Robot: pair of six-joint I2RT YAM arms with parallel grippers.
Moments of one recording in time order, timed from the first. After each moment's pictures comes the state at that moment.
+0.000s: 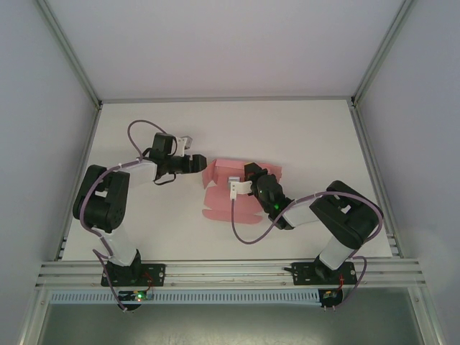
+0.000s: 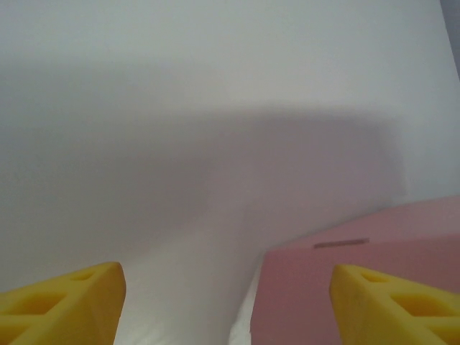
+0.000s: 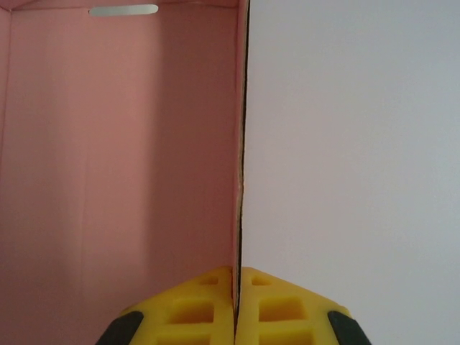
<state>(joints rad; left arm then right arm) -0.20 1.75 0.91 0.01 0.65 -0.34 0.73 1.66 0.46 0.98 0.36 -1.39</state>
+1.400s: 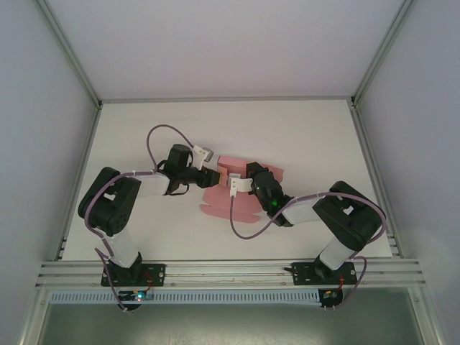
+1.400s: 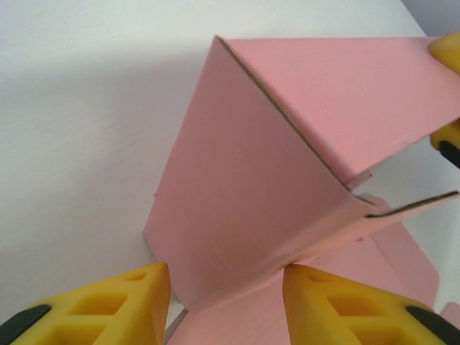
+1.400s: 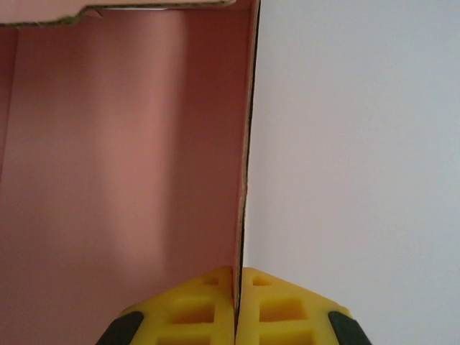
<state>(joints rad) -0.38 1.76 0.80 0.26 0.65 -0.17 0.74 1.64 0.50 0.83 0.40 -1.31</state>
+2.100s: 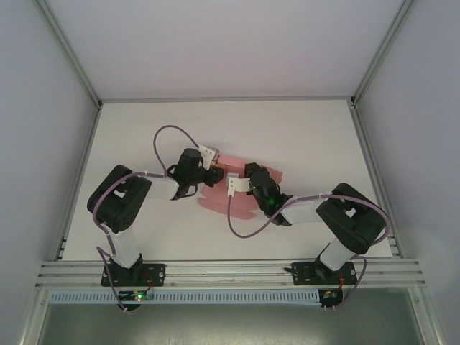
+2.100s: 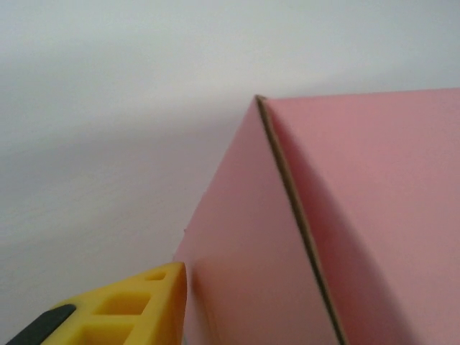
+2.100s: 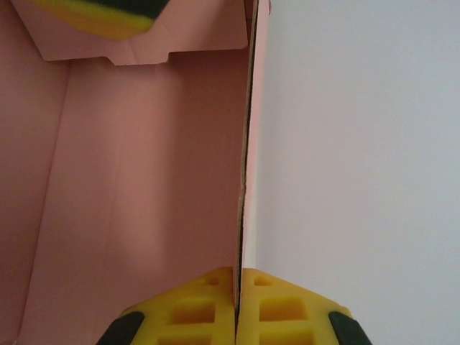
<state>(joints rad) -0.48 1.83 0.79 0.44 0.29 -0.20 0.77 1.61 0.54 0.70 0.44 -1.27</state>
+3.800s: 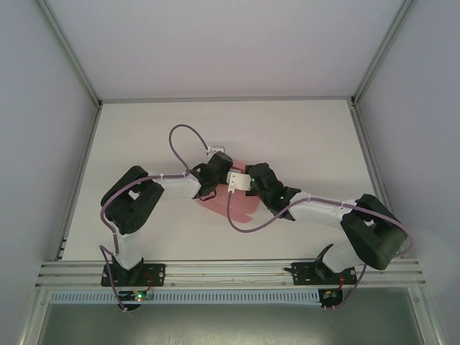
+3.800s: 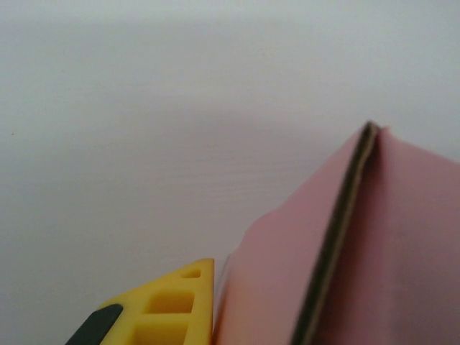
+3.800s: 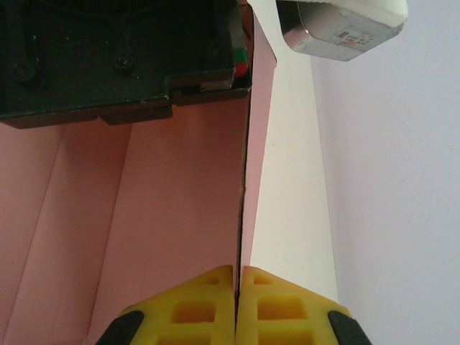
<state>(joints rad) -0.67 1.89 1.02 0.05 -0.31 -0.54 0.76 1.44 0.64 0.24 0.32 -0.98</state>
